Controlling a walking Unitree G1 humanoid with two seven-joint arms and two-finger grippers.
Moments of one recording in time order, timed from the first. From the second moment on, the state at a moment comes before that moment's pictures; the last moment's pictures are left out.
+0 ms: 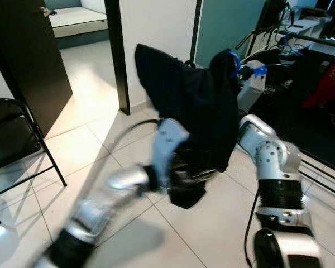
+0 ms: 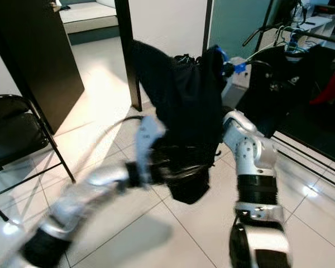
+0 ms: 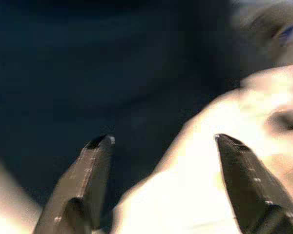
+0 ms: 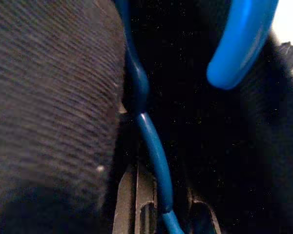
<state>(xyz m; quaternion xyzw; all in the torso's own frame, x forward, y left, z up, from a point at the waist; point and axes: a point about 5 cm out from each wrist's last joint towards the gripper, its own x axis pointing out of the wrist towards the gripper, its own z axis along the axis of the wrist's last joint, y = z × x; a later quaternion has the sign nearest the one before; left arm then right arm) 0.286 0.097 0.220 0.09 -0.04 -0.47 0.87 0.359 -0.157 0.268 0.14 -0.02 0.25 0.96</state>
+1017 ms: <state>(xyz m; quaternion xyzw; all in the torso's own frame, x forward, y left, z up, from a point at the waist) 0.288 0.122 0.300 0.23 -0.04 -0.56 0.80 0.311 -0.186 0.249 -0.10 0.02 0.46 0.88</state>
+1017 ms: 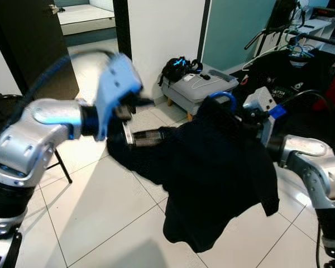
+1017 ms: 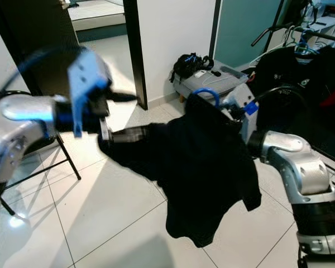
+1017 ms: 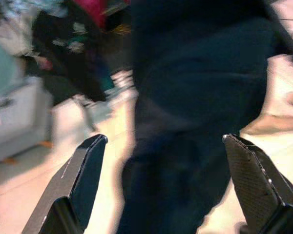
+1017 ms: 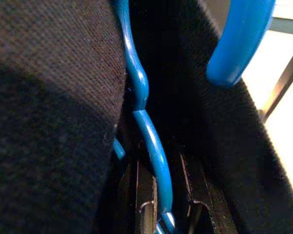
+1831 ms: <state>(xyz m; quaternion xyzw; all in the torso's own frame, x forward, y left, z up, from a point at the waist) 0.299 0.130 0.282 0.27 0.03 -0.53 0.81 0.302 -0.172 0.260 -0.09 -0.01 0.51 0.85</state>
